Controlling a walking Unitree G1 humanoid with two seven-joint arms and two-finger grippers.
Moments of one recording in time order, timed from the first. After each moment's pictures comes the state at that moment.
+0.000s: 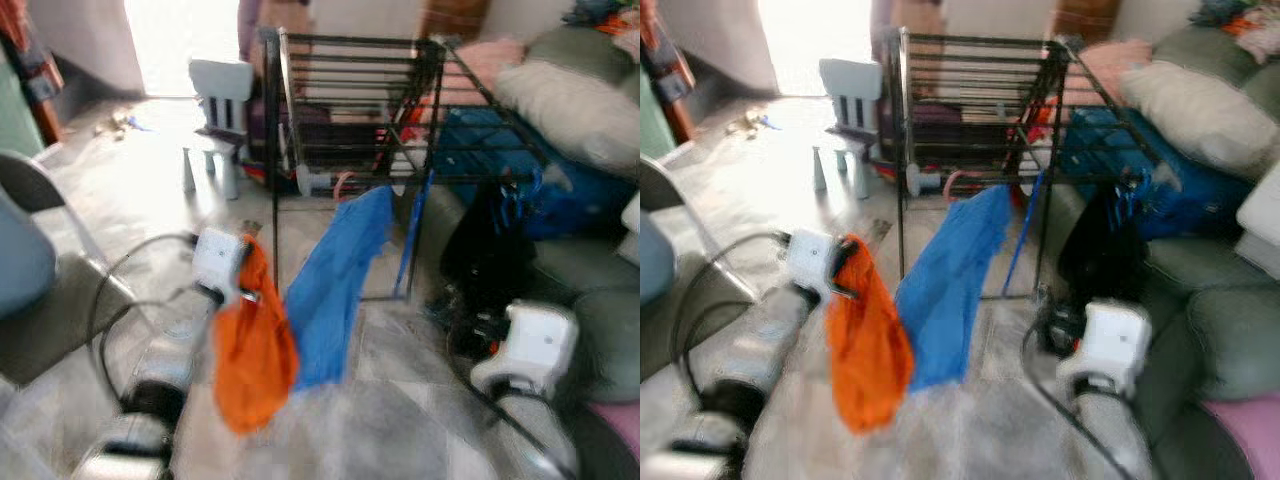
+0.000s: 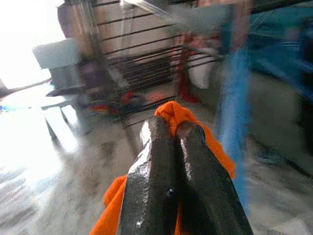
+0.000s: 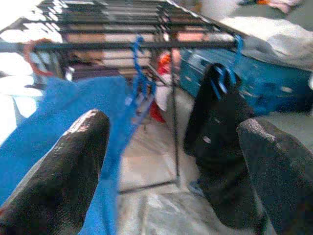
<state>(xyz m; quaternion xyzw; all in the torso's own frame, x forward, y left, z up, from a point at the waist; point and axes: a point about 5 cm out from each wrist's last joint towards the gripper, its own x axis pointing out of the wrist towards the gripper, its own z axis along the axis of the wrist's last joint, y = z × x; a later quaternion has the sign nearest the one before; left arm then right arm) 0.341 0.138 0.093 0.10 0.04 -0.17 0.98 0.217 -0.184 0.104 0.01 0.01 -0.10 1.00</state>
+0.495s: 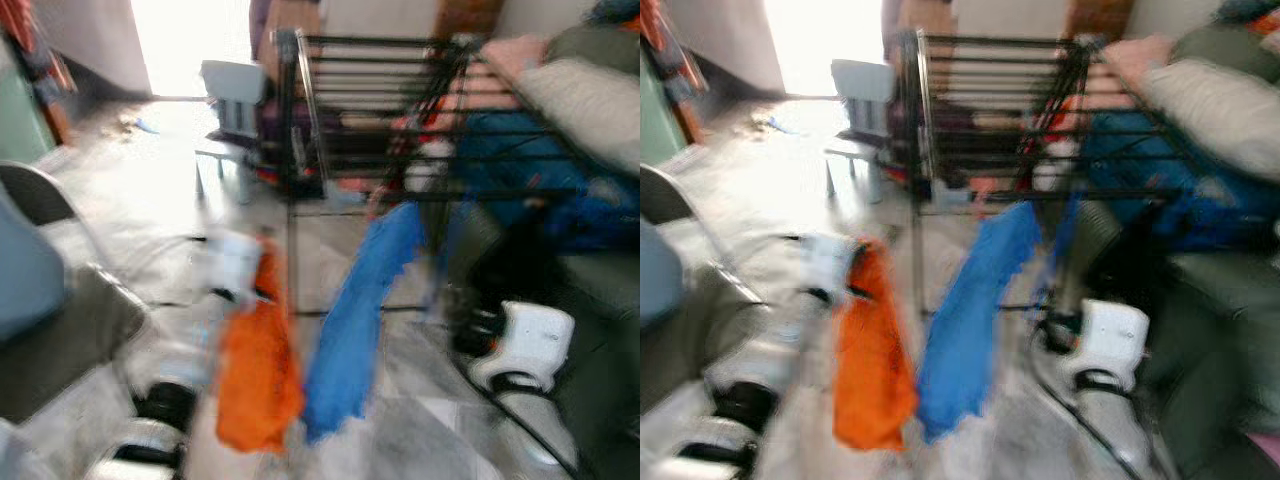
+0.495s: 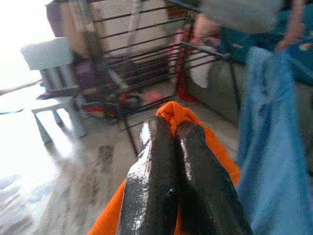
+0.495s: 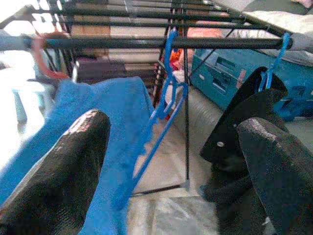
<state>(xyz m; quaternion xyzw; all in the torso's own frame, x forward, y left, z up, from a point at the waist) 0.336 0.124 0.090 0.10 0.04 -0.19 0.98 0.220 -0.183 0.104 0.00 0.02 -0.09 1.00</state>
